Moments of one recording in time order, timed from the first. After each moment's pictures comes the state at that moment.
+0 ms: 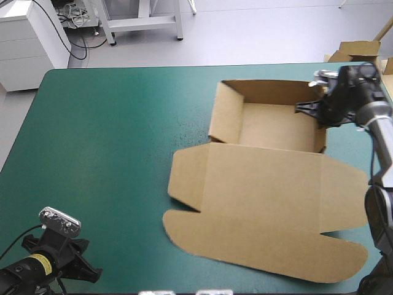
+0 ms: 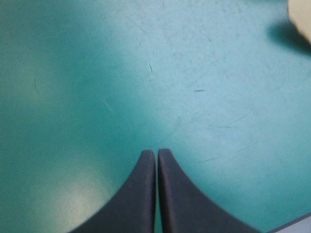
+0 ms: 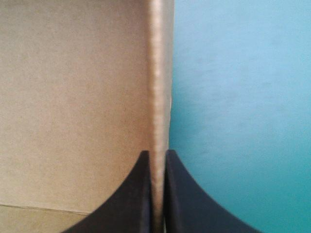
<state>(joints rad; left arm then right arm) -0.47 0.43 -0.52 0.09 1.10 -0.03 -0.06 1.80 -1.70 -0.01 1.18 0.14</state>
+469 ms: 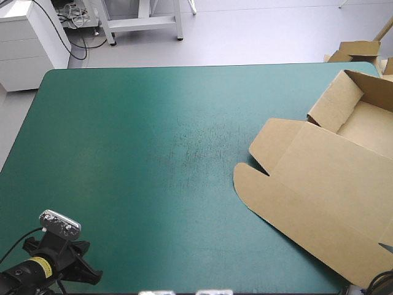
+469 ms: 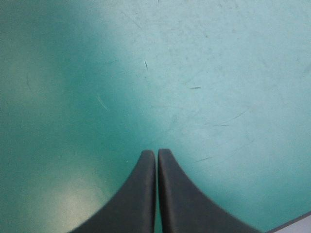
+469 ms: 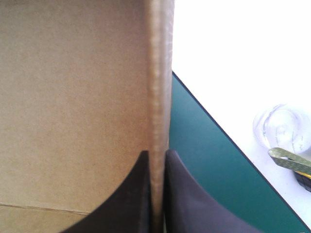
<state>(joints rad) -0.47 0.41 -0.49 0.08 1.09 -0.03 -0.63 1.77 -1.70 -0.05 1.19 0.06</state>
